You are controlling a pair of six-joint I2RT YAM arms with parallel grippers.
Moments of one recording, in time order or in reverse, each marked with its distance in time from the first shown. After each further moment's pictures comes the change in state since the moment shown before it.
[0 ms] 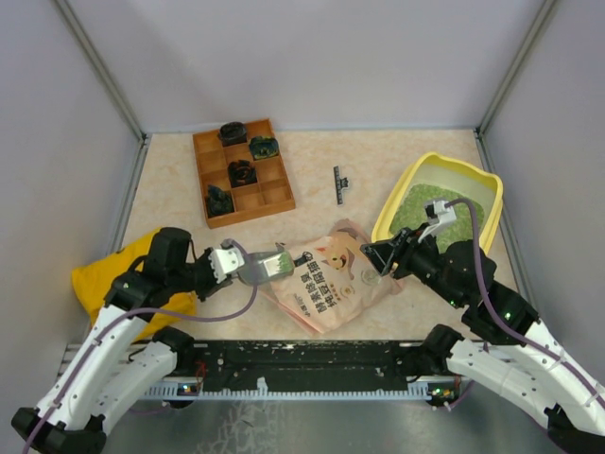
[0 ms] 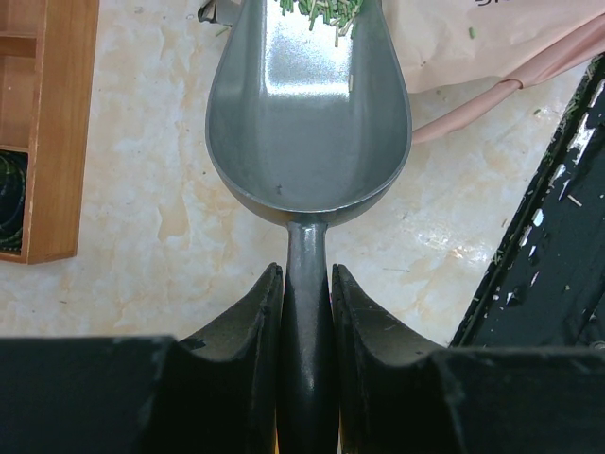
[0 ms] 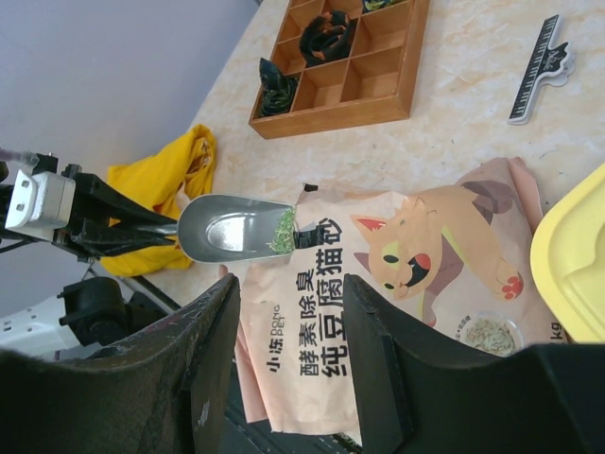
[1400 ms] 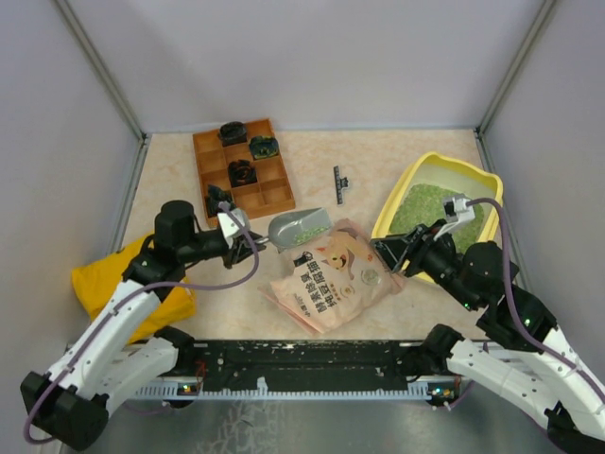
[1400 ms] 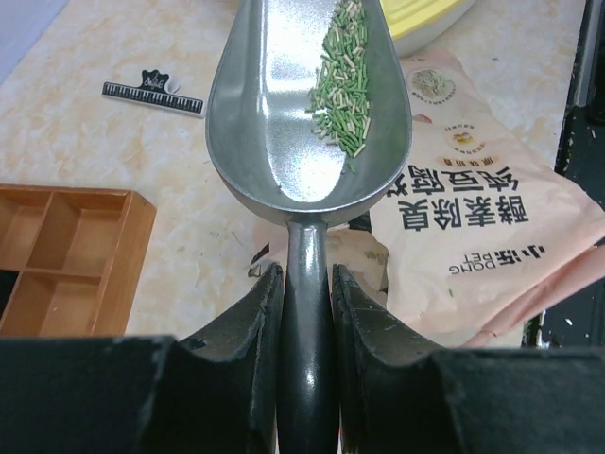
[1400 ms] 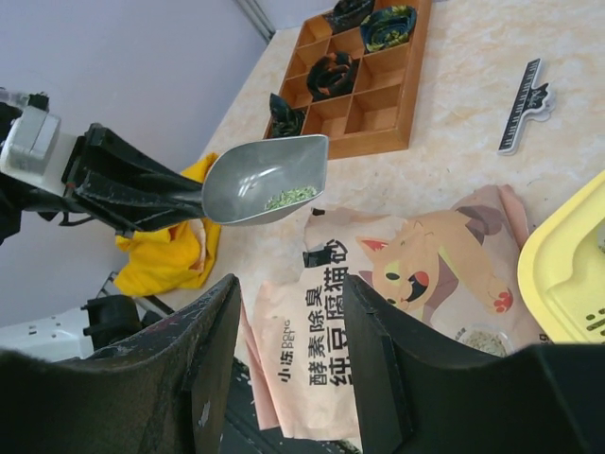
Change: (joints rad) left arm 0.000 0.140 0.014 0.542 0.279 -0.274; right arm 0.000 -0.018 0.095 -0.050 0.028 -0.009
